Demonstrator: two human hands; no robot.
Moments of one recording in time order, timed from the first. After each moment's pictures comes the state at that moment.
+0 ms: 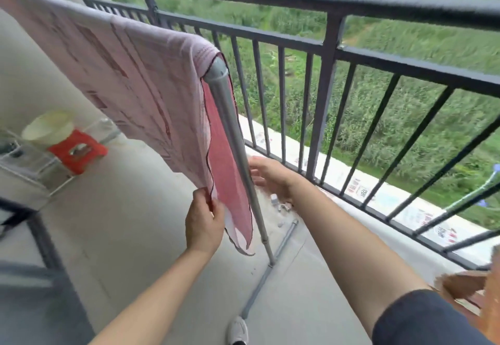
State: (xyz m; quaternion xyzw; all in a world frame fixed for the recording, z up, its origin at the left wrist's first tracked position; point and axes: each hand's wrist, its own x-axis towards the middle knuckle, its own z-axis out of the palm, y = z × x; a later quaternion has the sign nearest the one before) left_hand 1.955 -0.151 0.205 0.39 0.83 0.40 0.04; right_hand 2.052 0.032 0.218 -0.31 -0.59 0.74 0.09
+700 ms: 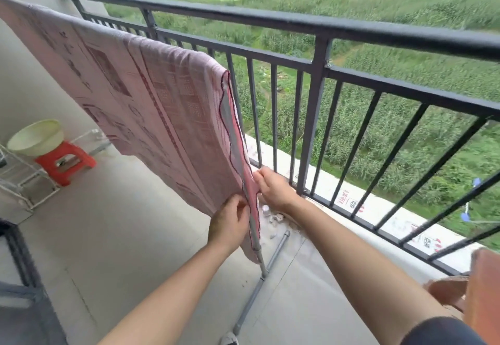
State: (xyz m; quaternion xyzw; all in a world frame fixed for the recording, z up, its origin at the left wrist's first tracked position) left_hand 1.986 -0.124 0.206 0.48 0.80 0.31 0.15; right_hand 2.087 0.007 0.226 -0.39 -0.80 0.43 0.16
